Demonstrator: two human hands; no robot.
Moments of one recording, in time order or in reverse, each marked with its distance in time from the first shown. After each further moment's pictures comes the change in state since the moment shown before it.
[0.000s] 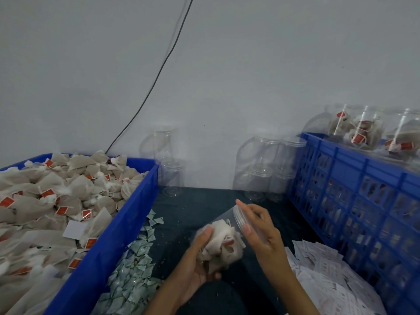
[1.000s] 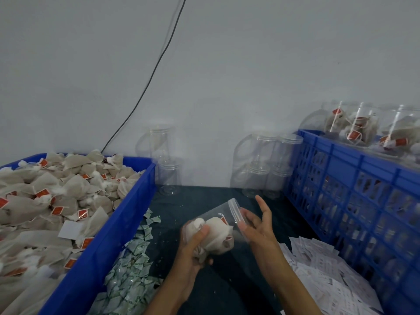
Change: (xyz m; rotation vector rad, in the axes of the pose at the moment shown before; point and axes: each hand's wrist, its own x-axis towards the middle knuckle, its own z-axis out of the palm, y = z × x) left_hand 0.002 -0.004 0.007 -0.051 0.218 0.245; right_hand 0.004 0.011 0.003 0.330 0.088 0.411
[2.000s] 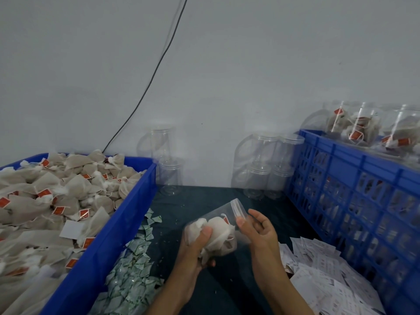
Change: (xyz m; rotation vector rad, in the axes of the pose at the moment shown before) left_hand -0.002 0.000 0.002 0.019 -0.013 0.026; right_hand -0.006 0.004 0.014 0.192 0.207 -0.010
